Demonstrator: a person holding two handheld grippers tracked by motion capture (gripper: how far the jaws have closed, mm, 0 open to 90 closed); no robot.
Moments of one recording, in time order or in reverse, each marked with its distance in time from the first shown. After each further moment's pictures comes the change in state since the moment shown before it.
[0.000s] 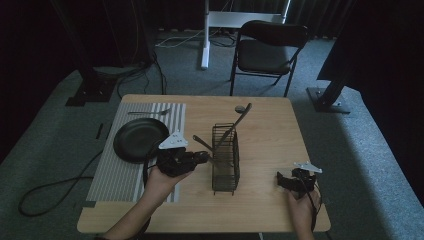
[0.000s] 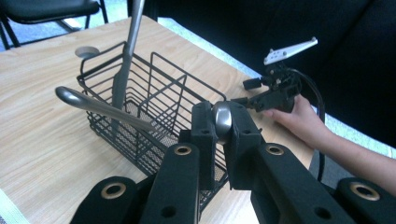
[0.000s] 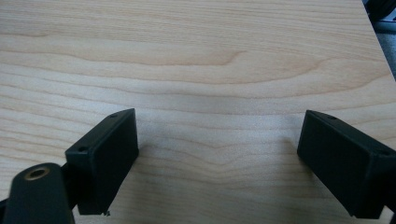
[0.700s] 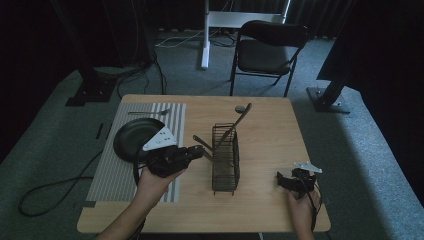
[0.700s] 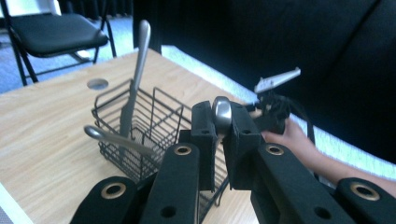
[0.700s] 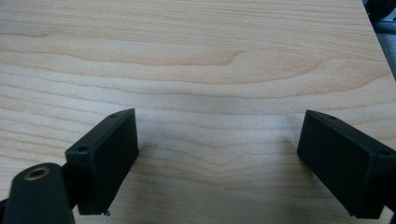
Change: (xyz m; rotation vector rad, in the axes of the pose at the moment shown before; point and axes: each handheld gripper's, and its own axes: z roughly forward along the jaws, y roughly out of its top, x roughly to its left) left arm -0.013 0.016 -0.036 -0.121 0.015 0.030; right arm 0.000 0.000 0.000 0.000 0.000 0.000
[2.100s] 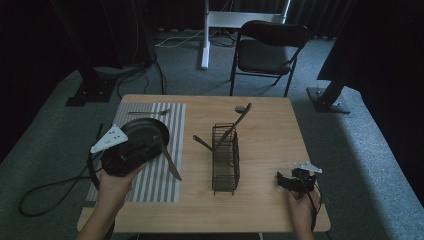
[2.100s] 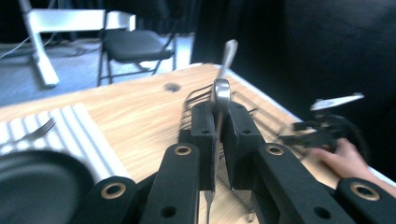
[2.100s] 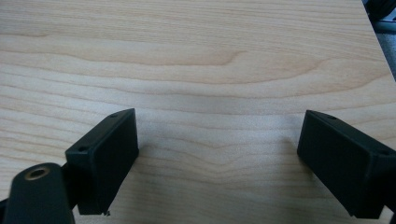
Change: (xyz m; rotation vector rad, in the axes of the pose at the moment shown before) left arm 0.049 -0.030 -0.073 -0.070 0.237 -0.113; right arm 0.000 0.000 0.000 0.000 -0.001 0.000
